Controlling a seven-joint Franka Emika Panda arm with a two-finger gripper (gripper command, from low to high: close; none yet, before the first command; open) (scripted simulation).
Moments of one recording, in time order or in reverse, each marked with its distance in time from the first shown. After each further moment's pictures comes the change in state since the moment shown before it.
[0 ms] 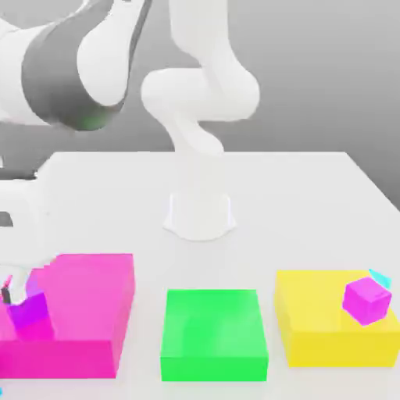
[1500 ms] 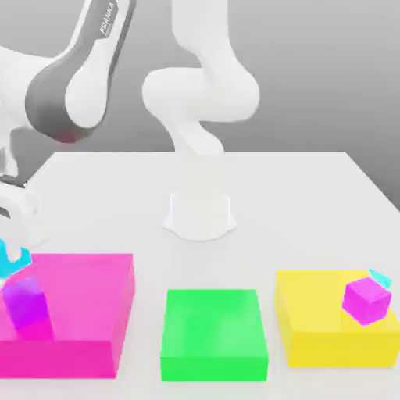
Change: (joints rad) arm -0.027 -0.192 -0.094 -0.339 -0.216 0.033 0.303
